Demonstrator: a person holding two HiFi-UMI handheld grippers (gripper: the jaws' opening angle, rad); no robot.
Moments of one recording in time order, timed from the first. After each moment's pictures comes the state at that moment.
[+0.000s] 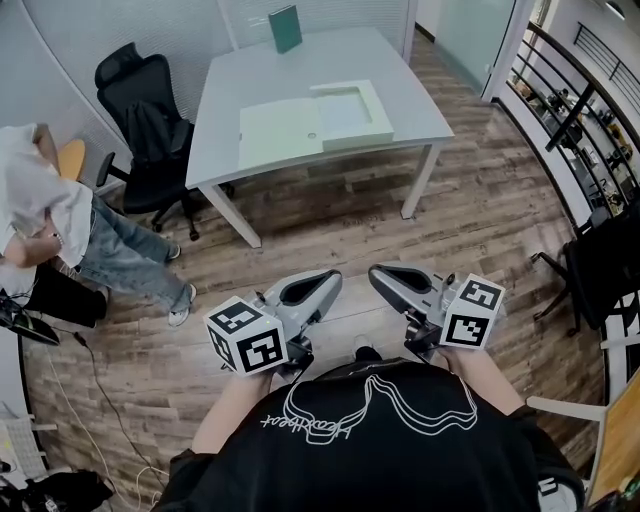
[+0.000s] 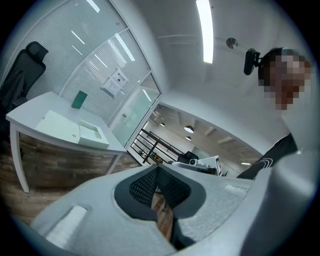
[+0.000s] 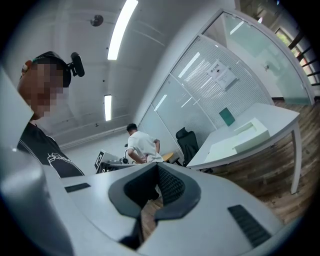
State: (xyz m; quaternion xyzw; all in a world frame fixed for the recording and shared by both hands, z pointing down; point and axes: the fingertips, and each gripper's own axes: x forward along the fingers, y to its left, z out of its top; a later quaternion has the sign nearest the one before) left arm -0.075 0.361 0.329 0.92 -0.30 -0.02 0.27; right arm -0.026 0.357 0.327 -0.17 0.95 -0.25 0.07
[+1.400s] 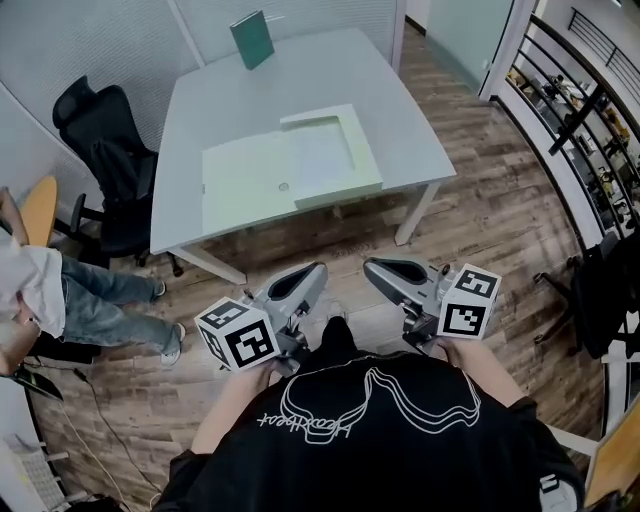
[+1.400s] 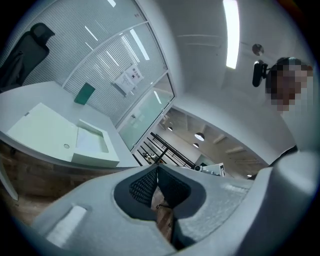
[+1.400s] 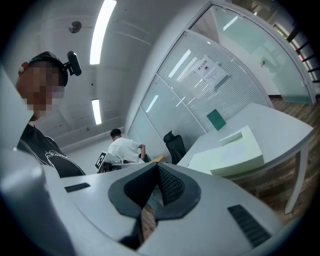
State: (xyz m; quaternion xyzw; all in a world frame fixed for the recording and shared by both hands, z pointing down) left arm -0.041 0.062 0.360 0.89 -0.33 -0.04 0.32; right arm 0.025 0.065 0.357 -0.18 0.94 -0.28 0.06
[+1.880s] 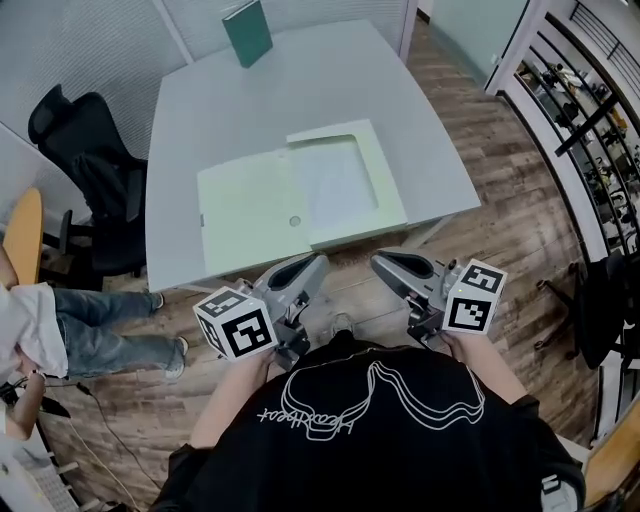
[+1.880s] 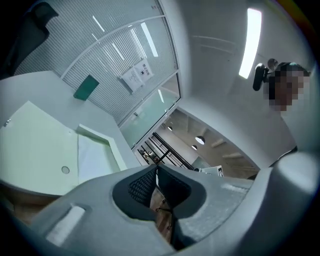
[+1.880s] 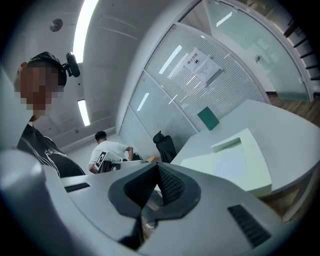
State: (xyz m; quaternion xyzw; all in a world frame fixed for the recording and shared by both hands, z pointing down) left arm -0.088 -0.103 0.374 0.88 -0.30 -0.04 0.36; right arm -0.014 -0.097 0.375 -0.21 0.93 -0.31 0.05
